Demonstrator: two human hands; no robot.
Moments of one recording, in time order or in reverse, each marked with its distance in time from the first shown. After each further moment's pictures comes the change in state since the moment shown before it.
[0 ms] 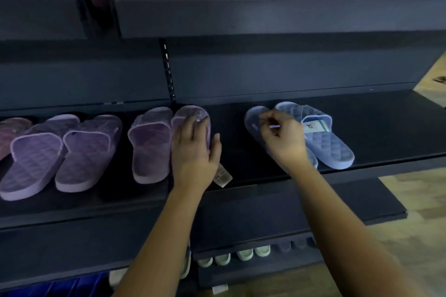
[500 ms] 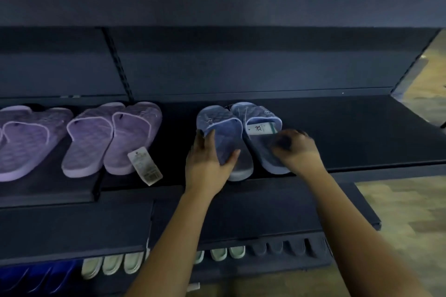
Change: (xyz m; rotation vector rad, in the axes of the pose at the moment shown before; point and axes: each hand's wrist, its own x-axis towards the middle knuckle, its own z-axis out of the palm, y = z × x) left_hand -0.024 0.124 0.114 0.052 -0.207 -0.155; right_hand 0.026 0.147 -0.120 -0.378 -0.279 0.154
